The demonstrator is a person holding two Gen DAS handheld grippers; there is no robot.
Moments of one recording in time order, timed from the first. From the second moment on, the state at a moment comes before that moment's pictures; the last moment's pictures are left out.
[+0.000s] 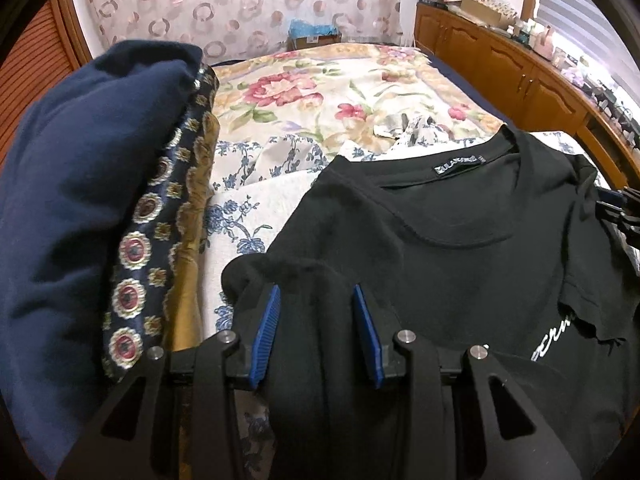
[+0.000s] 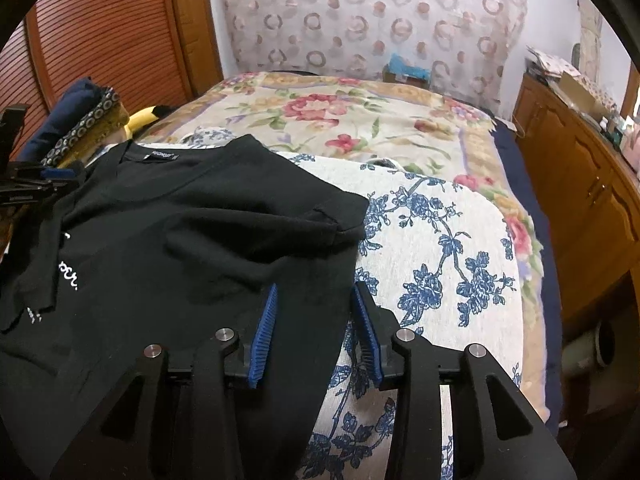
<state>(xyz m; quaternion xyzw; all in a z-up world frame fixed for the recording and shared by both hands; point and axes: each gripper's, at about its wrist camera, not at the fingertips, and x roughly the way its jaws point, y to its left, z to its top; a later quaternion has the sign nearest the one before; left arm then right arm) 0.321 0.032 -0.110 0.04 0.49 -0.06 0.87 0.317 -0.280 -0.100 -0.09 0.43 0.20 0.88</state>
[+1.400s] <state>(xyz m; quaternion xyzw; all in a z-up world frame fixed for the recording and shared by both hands) 0.284 0.078 0.006 0.02 0.33 -0.04 0.94 0.356 -0.283 -0.097 -0.06 0.44 0.19 0.87</state>
